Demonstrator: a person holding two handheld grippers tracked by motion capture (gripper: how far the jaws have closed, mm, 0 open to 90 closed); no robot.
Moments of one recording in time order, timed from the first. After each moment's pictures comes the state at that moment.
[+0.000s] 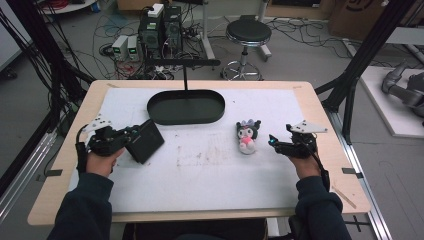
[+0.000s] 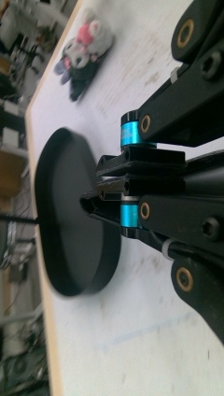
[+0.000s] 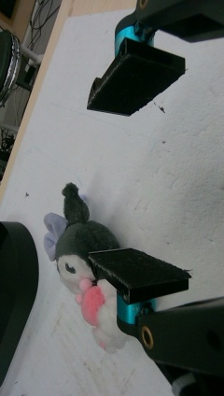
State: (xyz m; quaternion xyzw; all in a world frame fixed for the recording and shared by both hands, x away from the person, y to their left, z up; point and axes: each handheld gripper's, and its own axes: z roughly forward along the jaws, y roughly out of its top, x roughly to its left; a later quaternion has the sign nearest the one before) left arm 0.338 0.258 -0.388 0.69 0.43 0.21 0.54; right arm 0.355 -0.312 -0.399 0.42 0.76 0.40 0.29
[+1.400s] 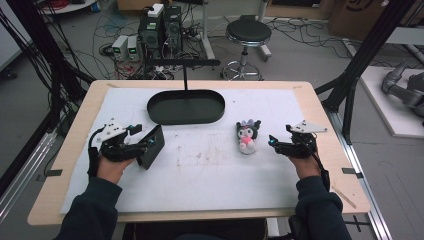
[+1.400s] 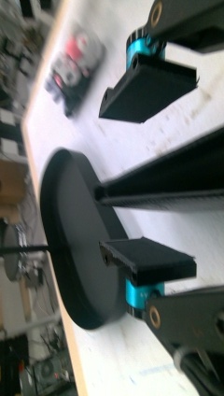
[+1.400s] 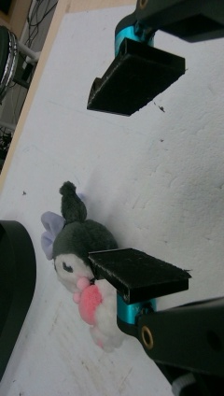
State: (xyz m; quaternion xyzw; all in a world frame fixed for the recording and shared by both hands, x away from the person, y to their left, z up) left arm 0.326 0.220 -0.391 0.72 0.38 0.23 0.54; right arm 0.355 -0.312 -0.400 0.42 0.77 0.40 0.28
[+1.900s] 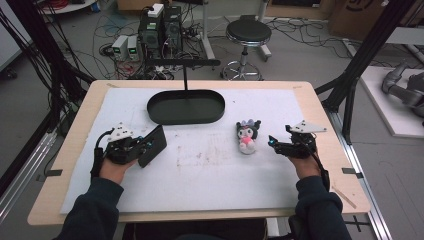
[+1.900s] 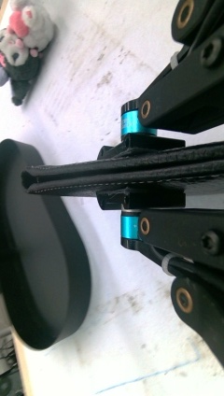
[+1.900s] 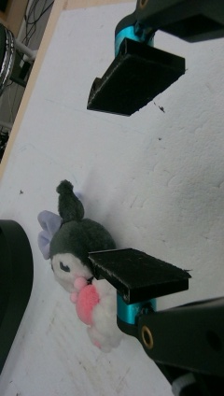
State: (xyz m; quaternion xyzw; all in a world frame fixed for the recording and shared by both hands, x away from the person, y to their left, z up) left arm 0.333 0.217 -0.408 0.76 0.39 0.21 0.47; right arm 0.356 -0.311 -0.401 0.42 0.77 0.40 0.28
